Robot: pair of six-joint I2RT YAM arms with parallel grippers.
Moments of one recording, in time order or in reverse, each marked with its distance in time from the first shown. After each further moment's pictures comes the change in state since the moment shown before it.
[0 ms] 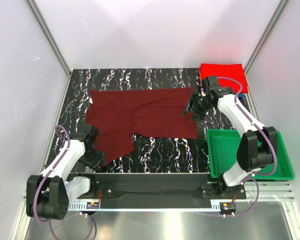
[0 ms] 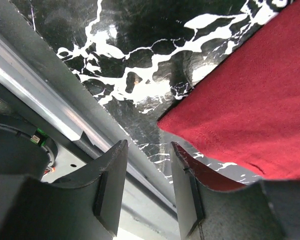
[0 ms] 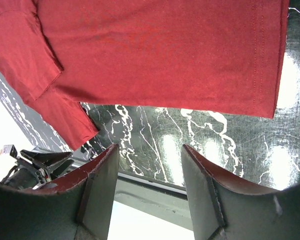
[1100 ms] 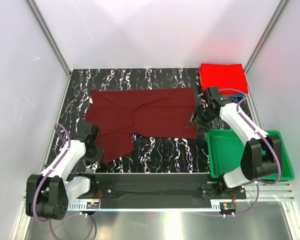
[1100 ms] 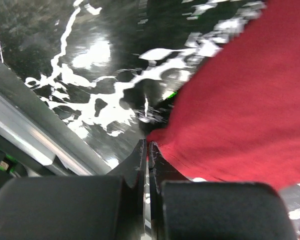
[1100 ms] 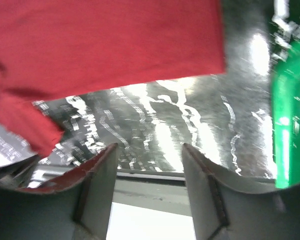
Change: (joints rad) left arm -0.019 -0.002 -0.028 0.132 -0.063 -0.052; right arm 0.000 -0.112 -0.160 -0.061 0.101 0.057
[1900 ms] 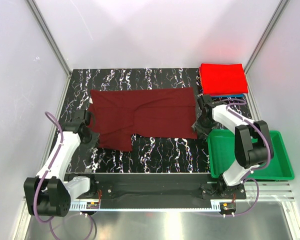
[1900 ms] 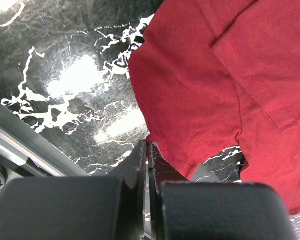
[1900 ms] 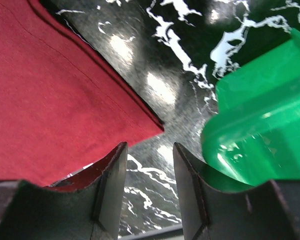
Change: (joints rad) left arm 0.068 0.025 0.265 -0.050 -0.011 0.108; right arm 0.007 0.151 -0.120 0.105 0.300 0.249
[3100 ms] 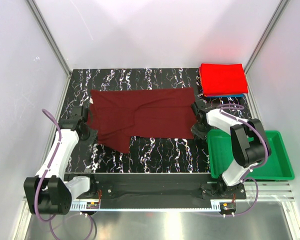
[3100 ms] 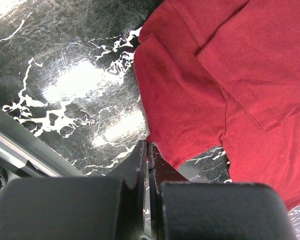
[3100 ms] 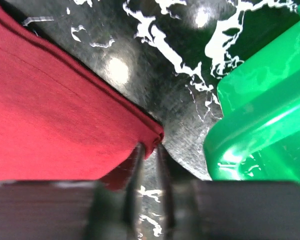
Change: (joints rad) left arm 0.035 0.013 0.056 -0.010 0.004 0.039; right arm 0.082 0.026 -0.080 0.089 0.122 0.176
